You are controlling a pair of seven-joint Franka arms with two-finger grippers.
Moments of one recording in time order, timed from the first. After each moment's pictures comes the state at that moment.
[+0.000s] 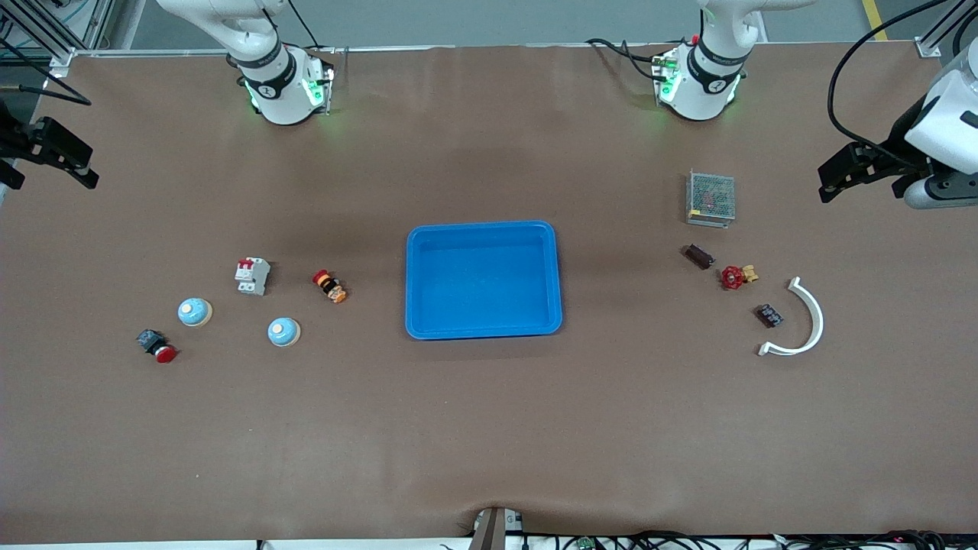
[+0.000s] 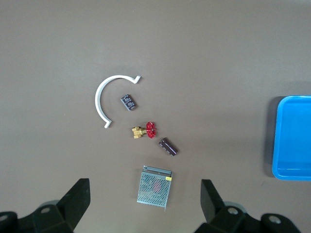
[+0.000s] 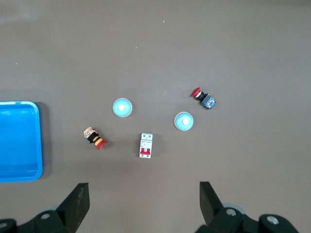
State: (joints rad) left arm 0.02 -0.03 -0.13 -1.57 0.05 1.56 -0.14; right arm -0.04 -0.12 0.00 -1.63 -0.02 1.60 -0.04
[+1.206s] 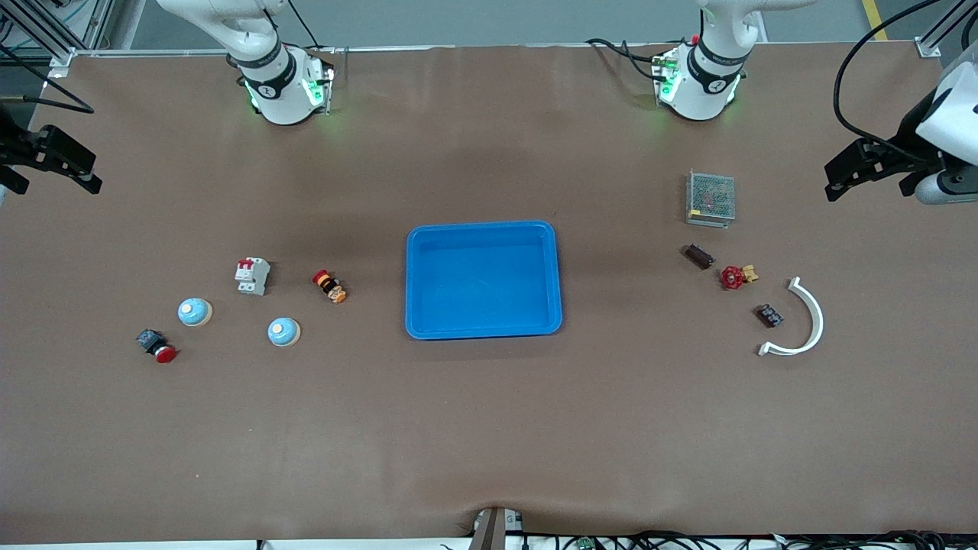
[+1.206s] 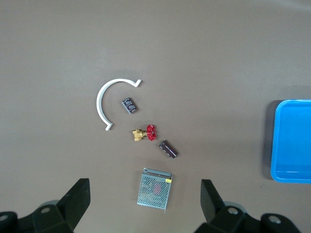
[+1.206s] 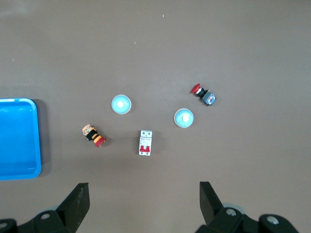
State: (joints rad) left arm 0.02 -0.03 -0.13 -1.56 0.05 1.55 -0.14; right arm -0.04 -0.10 0.00 -1.63 -0.02 1.58 -0.04
